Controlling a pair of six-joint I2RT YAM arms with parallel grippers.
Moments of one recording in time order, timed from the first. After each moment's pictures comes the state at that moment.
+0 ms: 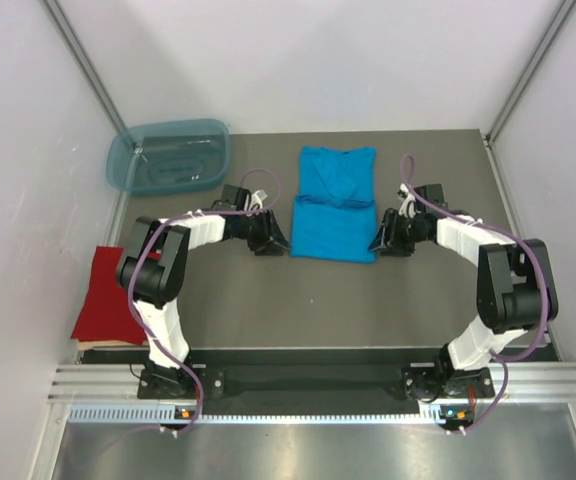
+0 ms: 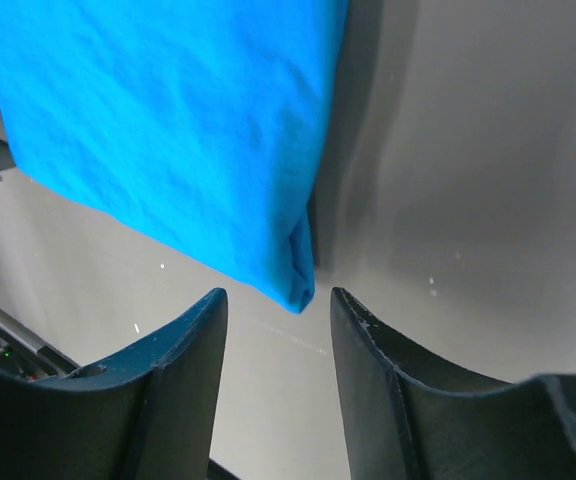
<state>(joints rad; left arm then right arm) -0.31 1.90 1.08 -0.15 0.66 -0.61 0.13 1.63 0.93 -0.35 -0.47 0.36</state>
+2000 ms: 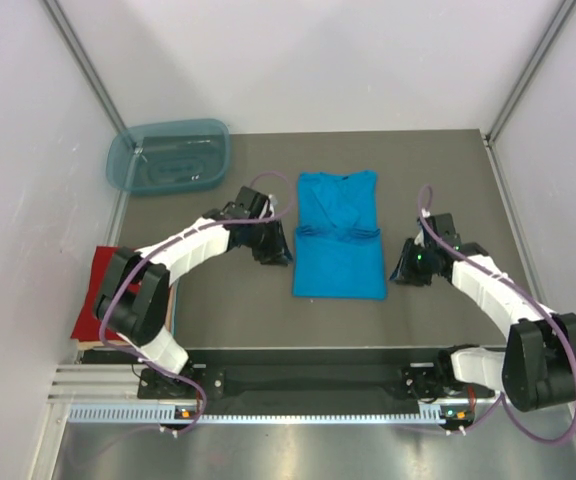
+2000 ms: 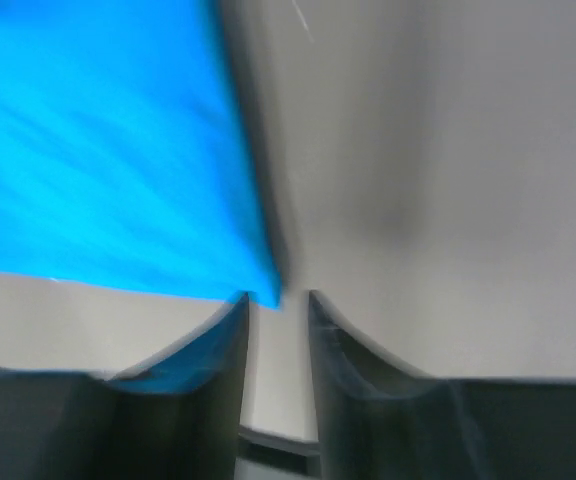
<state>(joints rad) -0.50 1.63 1.05 -0.46 0.37 -0.68 0.19 1.21 0.64 -0.54 -0.20 0.50</state>
